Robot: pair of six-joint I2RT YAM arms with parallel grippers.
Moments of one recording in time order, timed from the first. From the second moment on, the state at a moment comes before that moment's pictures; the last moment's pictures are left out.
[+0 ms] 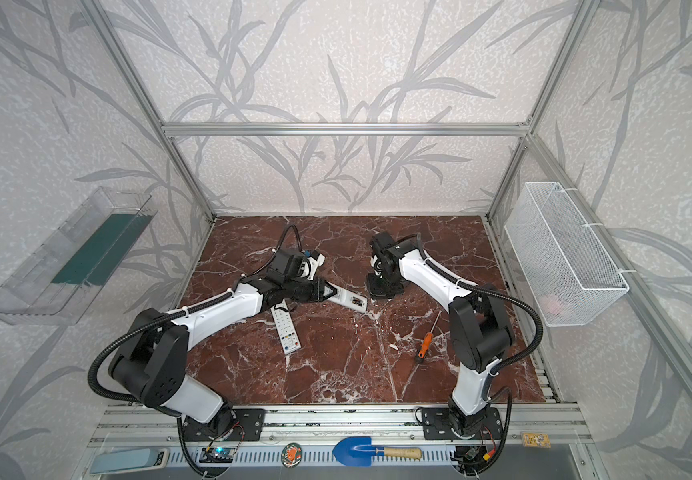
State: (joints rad) left arm -0.49 1.57 0.97 -0.21 0.45 -0.53; right arm 0.49 1.80 1.43 -0.98 -0.19 0.35
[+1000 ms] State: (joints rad) left arm -0.47 1.57 0.93 -0.16 0.49 -0.57; right arm 0.55 2.04 1.63 -1.21 0.21 0.24
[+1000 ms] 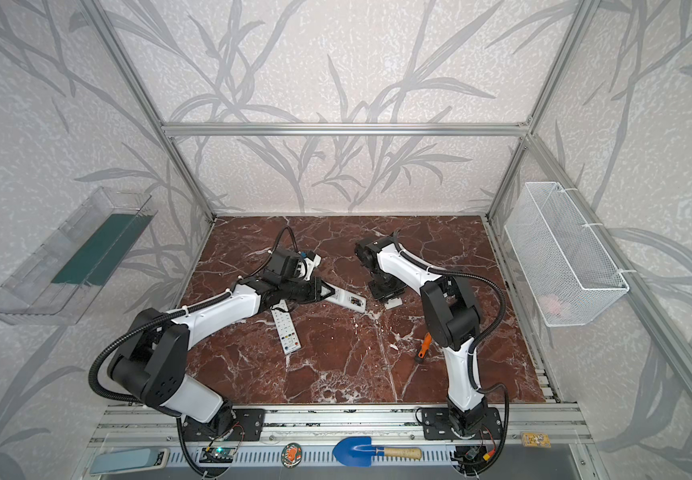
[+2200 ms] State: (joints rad) left arm -0.36 1.67 0.83 -0.13 0.56 -0.56; right arm 0.22 1.51 0.99 -1.08 -0.13 0.43
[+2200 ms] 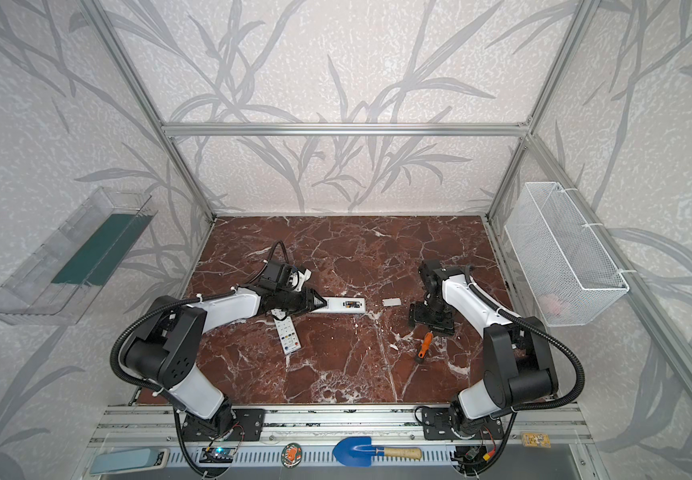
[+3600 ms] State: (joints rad) left arm -0.34 1.51 0.90 -0.37 0.34 -0.47; right arm 0.21 1.50 0.76 -0.89 -0.16 0.56
